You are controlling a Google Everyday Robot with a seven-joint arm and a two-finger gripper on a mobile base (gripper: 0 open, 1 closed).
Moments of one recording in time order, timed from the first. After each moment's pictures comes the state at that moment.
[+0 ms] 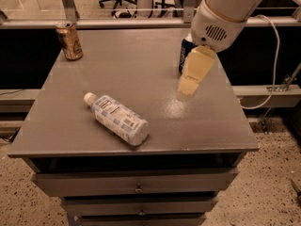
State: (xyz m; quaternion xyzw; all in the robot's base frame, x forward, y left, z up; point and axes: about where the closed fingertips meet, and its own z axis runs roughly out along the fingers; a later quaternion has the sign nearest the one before) arm 0.507 -0.106 0.960 -0.57 0.81 0.04 0.16
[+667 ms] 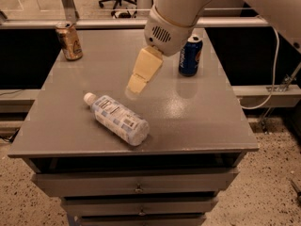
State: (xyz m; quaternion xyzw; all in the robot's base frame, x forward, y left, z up) arm 0.514 -0.018 0.946 -0.51 0.84 0.10 0.15
